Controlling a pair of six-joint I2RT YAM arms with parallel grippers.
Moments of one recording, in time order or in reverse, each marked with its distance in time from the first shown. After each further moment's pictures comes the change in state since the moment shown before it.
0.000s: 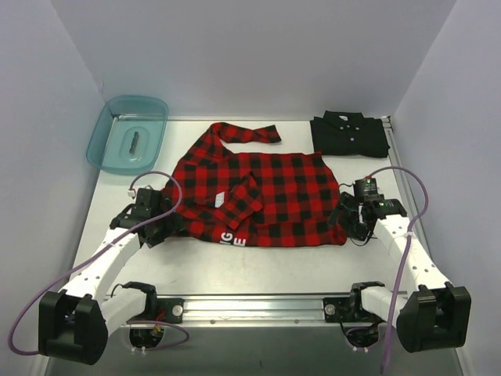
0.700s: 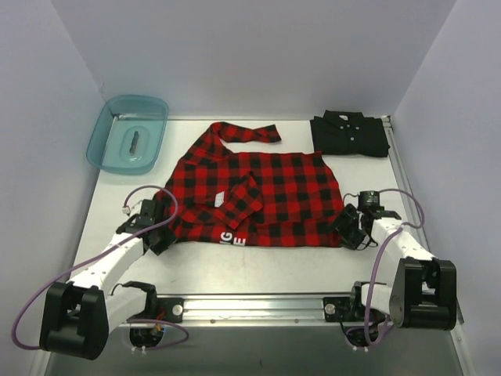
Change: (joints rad) left arm 0.002 0.032 -0.140 0.078 -0.112 -0.201; right arm -0.145 0.115 -0.221 0.289 -0.154 0.123
